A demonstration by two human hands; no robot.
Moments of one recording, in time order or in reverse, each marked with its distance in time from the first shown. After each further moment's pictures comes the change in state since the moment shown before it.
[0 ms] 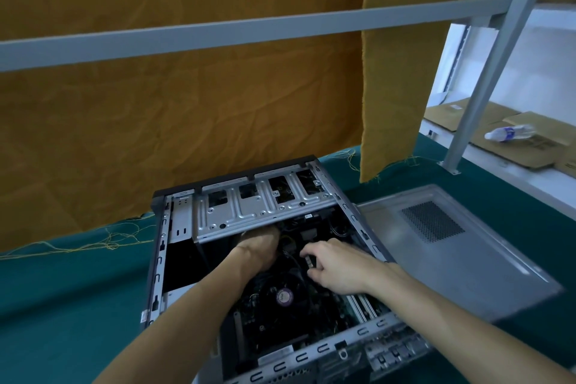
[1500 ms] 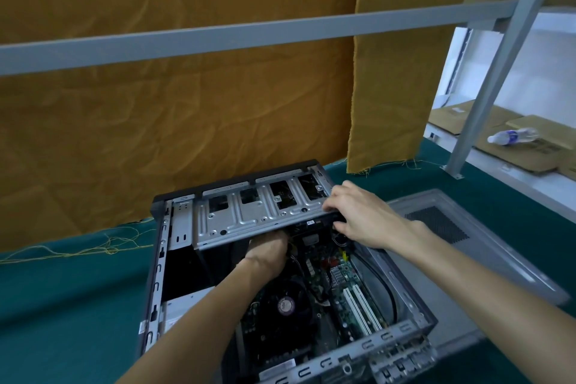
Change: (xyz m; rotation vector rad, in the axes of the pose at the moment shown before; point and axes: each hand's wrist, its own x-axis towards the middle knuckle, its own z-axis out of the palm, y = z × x) left_hand 0.014 0.015 0.004 -0.330 0.072 -0.174; right_hand 0.019 0.039 -0.066 -0.312 0.403 -0.119
